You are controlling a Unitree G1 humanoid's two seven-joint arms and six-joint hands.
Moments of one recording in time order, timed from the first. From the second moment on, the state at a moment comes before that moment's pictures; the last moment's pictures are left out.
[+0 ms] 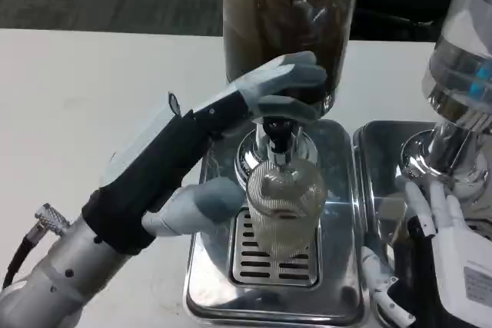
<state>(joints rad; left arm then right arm) 0.00 0.37 -0.11 -0.04 -0.20 -0.68 -0.53 0.48 -0.14 0.34 -0.28 -0.99 0.23 -0.42</state>
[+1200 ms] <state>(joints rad) 0.04 0.39 -0.10 -0.07 0.03 -0.81 -0.39 0.36 -0.21 0.24 -0.18 -0.46 -0.07 -0.18</state>
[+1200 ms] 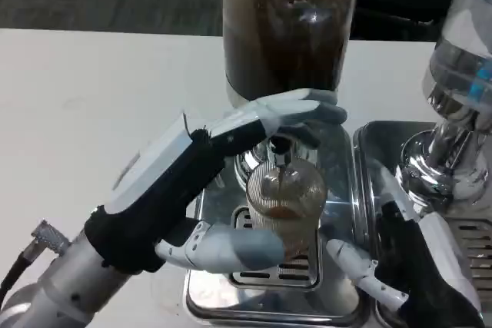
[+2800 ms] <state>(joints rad) 0.04 0.39 -0.09 -0.08 0.04 -0.80 -0.35 0.23 -0.16 0.24 -0.03 -0.34 -0.16 -0.03</state>
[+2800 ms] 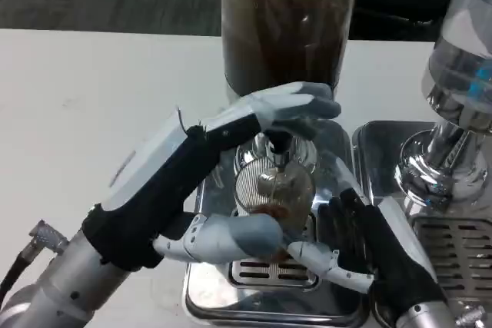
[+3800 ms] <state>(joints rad) 0.27 0.35 0.25 0.02 0.10 -0.76 -0.20 0.24 -0.16 0.24 -0.05 -0.32 -0.17 -0.03</state>
